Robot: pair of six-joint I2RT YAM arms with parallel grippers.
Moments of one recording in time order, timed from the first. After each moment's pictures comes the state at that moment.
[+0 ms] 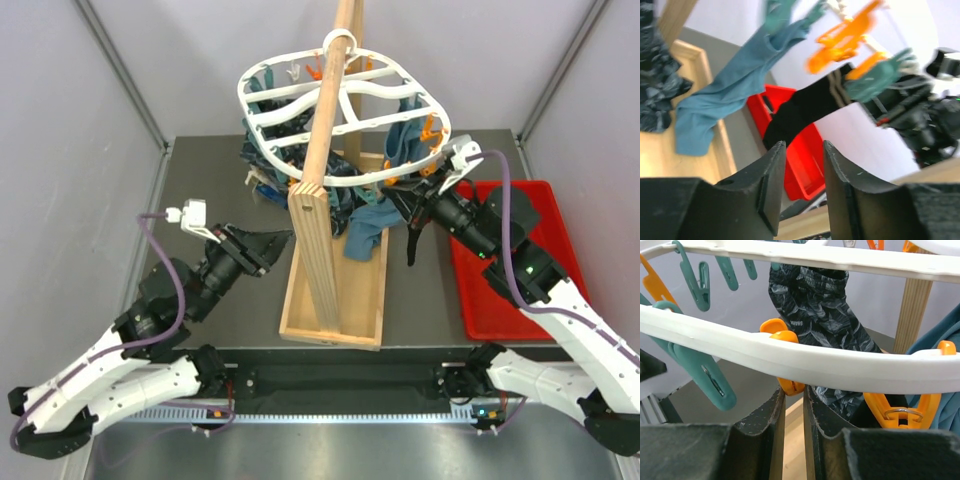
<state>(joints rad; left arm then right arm) -0.99 0.60 0.88 -0.18 -0.37 -0.82 0.68 0.91 1.13 -0.14 -0.08 0.16</state>
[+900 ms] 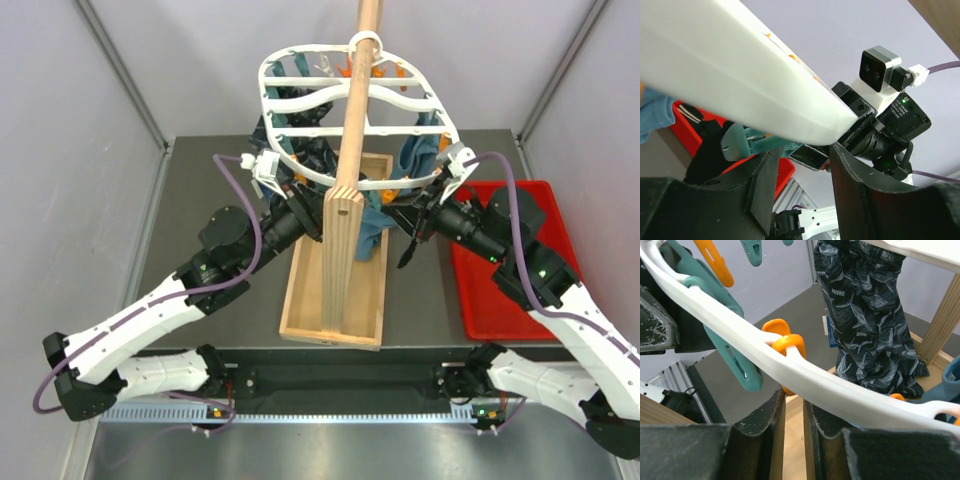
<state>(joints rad) -0.99 1.03 1.13 0.15 -0.06 -0.83 0.68 0.89 1.17 -0.31 -0.21 0.17</state>
